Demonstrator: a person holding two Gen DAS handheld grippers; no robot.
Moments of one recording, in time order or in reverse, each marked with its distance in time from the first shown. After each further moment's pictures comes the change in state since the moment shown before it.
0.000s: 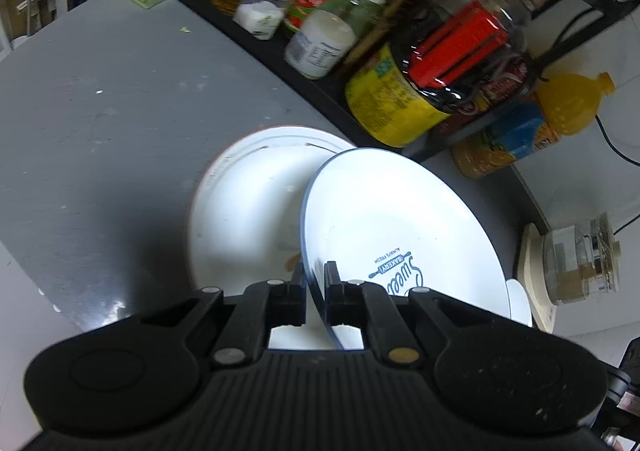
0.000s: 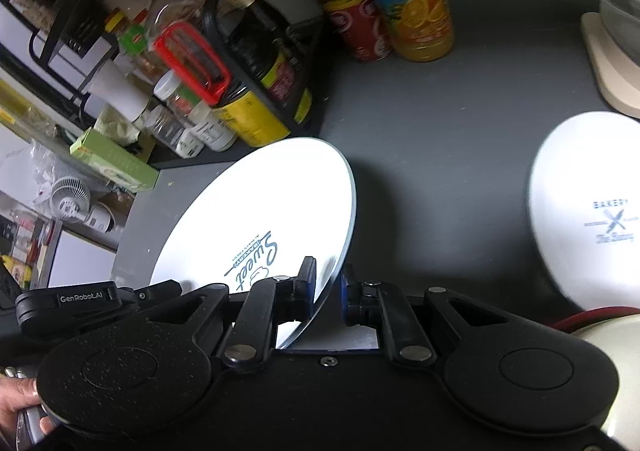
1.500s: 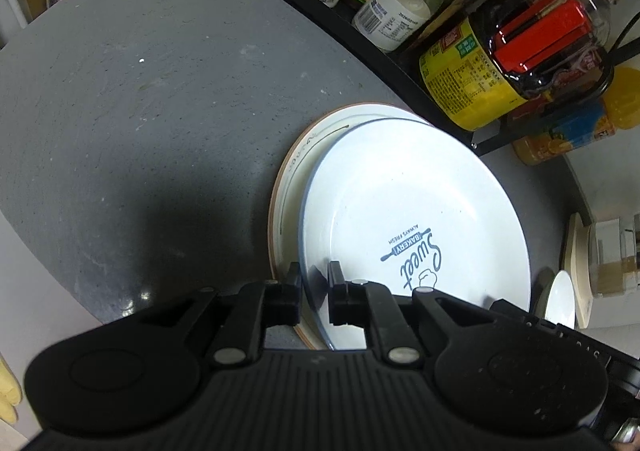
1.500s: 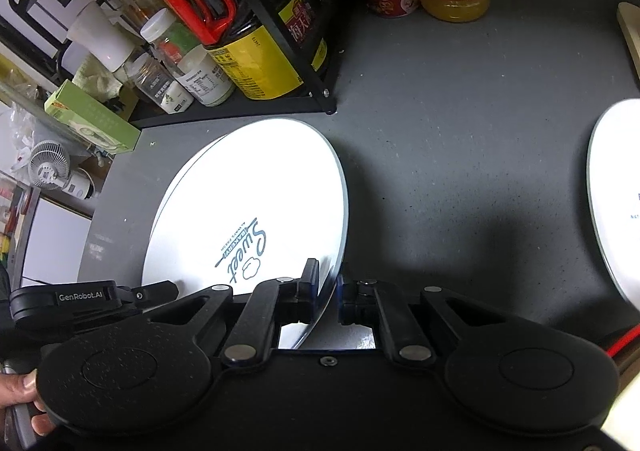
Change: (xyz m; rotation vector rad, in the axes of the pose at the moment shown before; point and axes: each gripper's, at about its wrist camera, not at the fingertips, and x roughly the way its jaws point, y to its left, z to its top) left arm 0.028 0.037 0.007 -0.014 0.086 0.093; right arm 0.047 0.030 -0.005 -0.040 0.091 -0.070
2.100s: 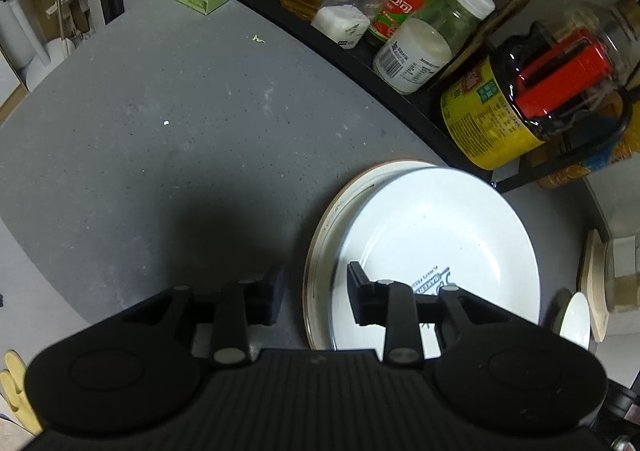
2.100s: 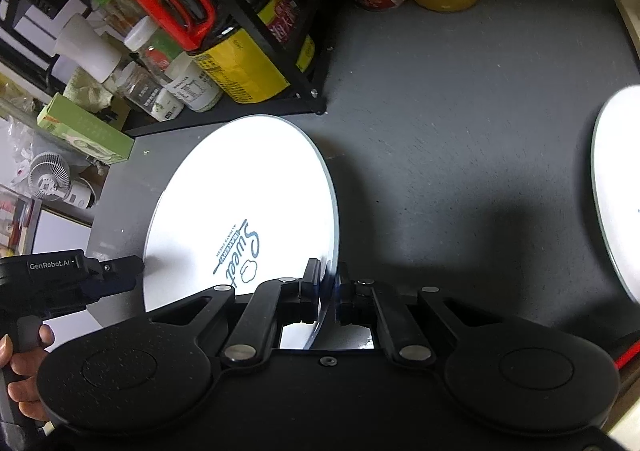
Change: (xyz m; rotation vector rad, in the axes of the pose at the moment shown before) left arm -0.013 0.007 0.036 0.020 -0.030 0.071; right arm 0.007 -0.009 0.006 0.049 0.018 0.008
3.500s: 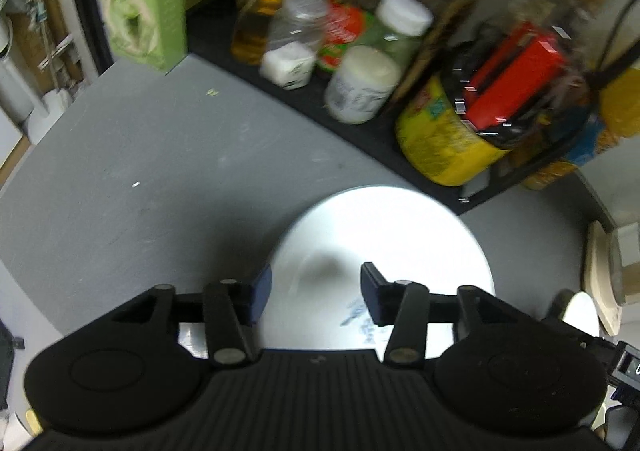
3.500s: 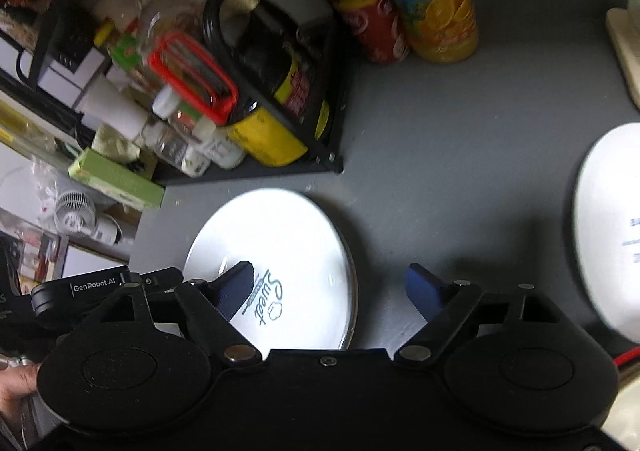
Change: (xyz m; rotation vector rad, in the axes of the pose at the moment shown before) left arm -0.013 -0.056 0.008 0.122 -0.087 0.053; right arm -0.043 -0.007 0.024 0.050 -0.094 0.070
